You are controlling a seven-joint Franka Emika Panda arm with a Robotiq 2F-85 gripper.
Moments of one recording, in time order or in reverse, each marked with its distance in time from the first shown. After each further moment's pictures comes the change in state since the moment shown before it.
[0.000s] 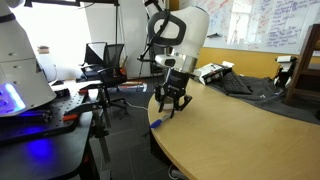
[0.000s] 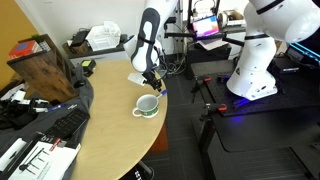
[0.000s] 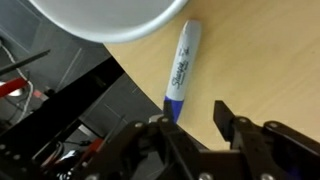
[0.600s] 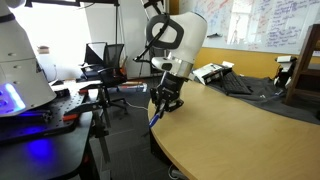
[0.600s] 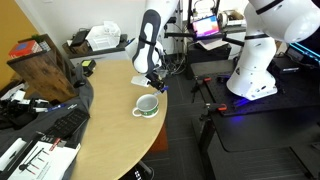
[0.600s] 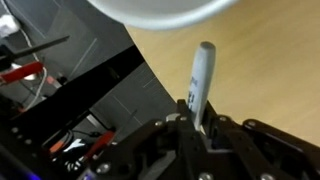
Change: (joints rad) arm -0.022 0.008 0.027 -0.012 0.008 -0.050 -0.077
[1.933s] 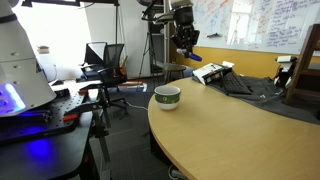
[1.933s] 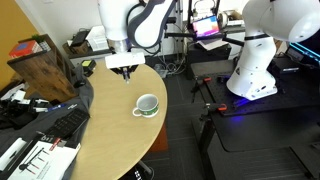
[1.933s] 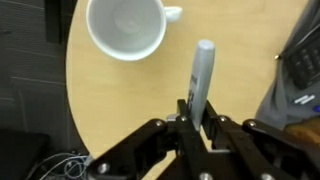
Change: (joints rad) arm 0.099 -0.419 0.087 -0.054 -0.452 0.185 -0.404
